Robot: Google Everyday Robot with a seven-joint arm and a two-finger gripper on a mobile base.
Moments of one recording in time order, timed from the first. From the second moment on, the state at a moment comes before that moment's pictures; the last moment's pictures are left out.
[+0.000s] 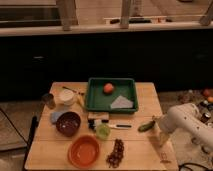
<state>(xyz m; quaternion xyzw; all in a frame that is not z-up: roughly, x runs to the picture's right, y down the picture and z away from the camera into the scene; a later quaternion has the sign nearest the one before) 0.319 0.253 0.827 -0.27 -0.07 0.00 0.96</state>
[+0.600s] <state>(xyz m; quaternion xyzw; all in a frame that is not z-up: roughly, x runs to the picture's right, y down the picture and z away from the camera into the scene) 0.310 0.252 0.822 -0.27 -0.08 -0.02 0.96</state>
